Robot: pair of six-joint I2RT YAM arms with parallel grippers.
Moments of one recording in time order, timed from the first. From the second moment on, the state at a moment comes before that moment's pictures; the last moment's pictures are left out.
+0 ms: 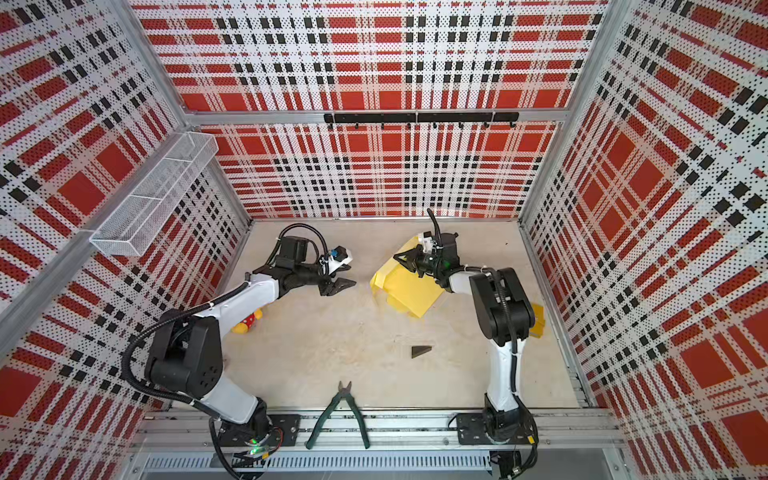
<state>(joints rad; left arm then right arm) -0.27 1.62 1.08 -0.22 0.74 0.79 0.27 2.03 1.17 0.52 -0.84 1.16</state>
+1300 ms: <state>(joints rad) -0.44 1.66 0.97 -0.01 0.69 0.63 0.31 1.95 1.09 0.64 -0.94 1.32</state>
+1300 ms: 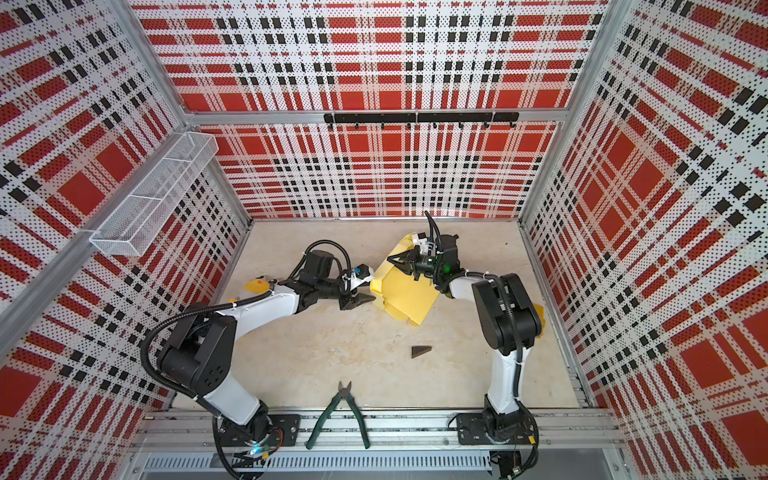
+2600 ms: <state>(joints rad) -0.64 1.77 0.73 0.60 0.38 0.20 0.31 1.95 0.91 0.86 -0.79 1.32</state>
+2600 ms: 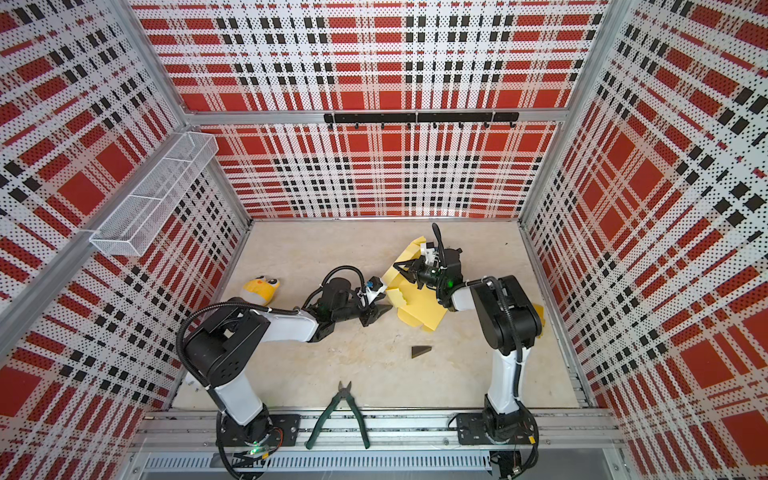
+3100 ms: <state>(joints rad) -0.66 1.82 0.76 0.63 0.26 0.15 0.30 1.95 0.83 1.03 -0.73 1.31</state>
